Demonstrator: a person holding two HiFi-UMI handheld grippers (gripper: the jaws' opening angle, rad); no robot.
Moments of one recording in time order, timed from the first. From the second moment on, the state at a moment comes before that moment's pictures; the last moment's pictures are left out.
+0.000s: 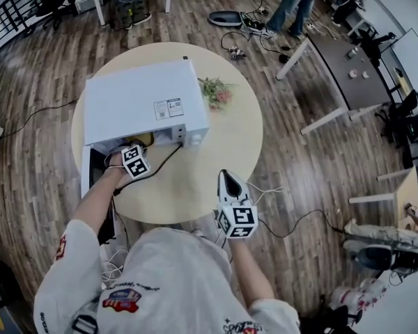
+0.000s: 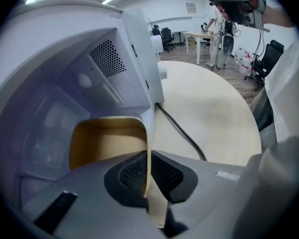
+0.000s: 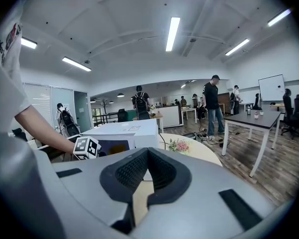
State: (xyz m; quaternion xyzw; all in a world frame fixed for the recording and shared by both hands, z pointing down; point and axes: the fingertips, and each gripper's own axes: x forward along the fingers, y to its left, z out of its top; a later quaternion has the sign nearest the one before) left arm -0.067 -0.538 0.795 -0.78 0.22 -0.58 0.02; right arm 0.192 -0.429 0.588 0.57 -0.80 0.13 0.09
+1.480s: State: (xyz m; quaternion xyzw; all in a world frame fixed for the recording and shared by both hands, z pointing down) left arm -0.075 -0.558 0.780 -0.77 0.31 -0.57 0.02; right arm 0.201 -0.419 0.592 0.57 -0.80 0.14 0.09
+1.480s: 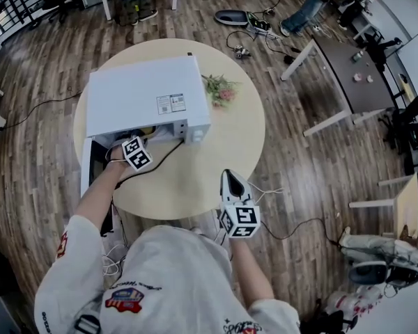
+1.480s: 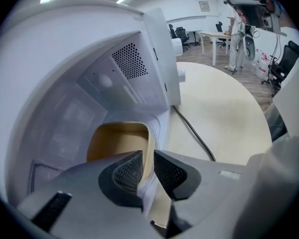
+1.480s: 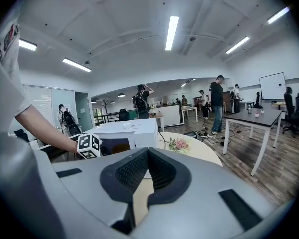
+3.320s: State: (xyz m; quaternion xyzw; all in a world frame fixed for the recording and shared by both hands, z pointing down) left arm -0.146 -0.373 0.537 -0.81 0.57 -0.10 -0.08; right arm 0.056 -0.398 0.536 0.44 -0.89 0.08 0.05
